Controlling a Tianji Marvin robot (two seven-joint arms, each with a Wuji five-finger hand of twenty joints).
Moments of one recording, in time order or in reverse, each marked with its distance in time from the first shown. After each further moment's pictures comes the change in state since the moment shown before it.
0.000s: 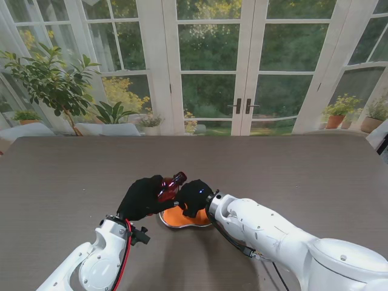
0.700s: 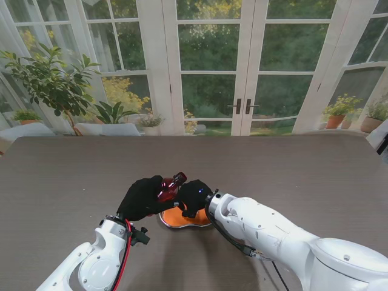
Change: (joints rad) left arm 0.002 0.001 -0.002 -0.002 -0.007 0.002 -0.010; right arm 0.001 0.011 0.013 -0.025 0.000 -0.019 0.033; left_hand 0.000 0.000 0.000 0.000 0.000 0.000 0.001 -0.001 0.000 0.000 0.000 0.000 0.000 0.000 0.000 0.000 0.000 0.000 0.000 0.000; right_hand -0.025 -0.007 0.000 -0.009 0.005 0.004 -0.033 0.000 0.000 -0.001 0.000 -0.013 0.000 0.000 0.001 0.001 0.004 0.001 0.004 0.000
